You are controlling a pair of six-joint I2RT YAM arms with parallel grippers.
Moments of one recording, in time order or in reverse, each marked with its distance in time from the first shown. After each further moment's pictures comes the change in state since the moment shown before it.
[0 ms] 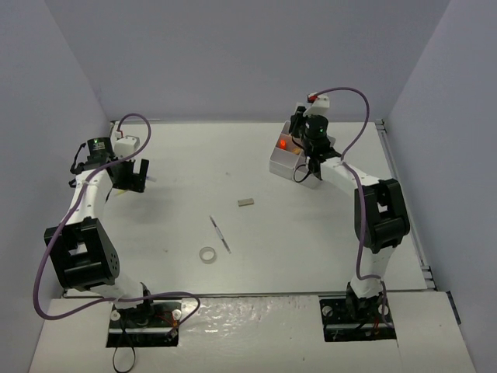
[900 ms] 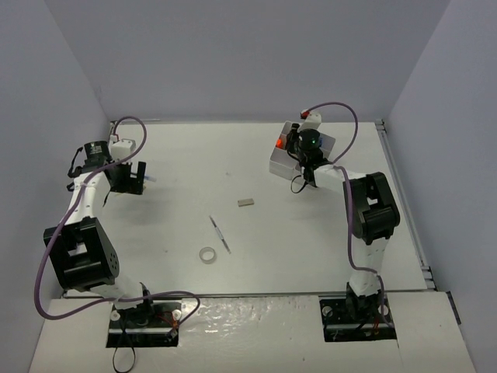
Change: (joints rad) left arm 0.032 0.000 -0.032 0.021 0.014 -0.023; right arm 0.008 0.126 -0.060 0.051 -0.016 0.022
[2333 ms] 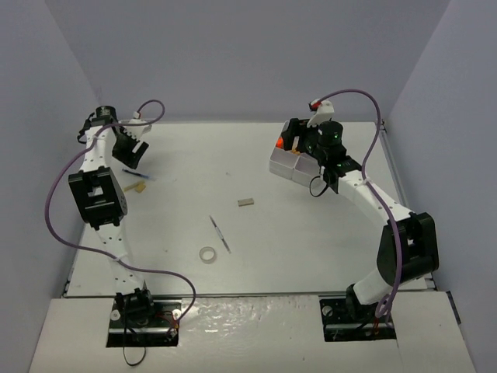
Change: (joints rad) left arm -0.017 0.691 0.887 -0.386 0.010 0.456; right arm 0.008 -0.443 -0.081 -0.341 -0.218 -0.049
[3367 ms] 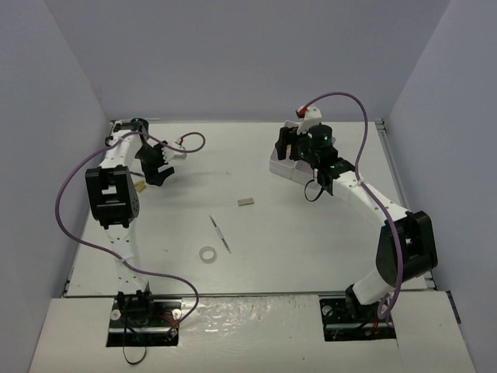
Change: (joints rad) left arm -0.159 -0.016 -0.150 -0.142 0.178 0.534; right arm 0.059 0.005 0.000 -0.111 0.022 -0.054
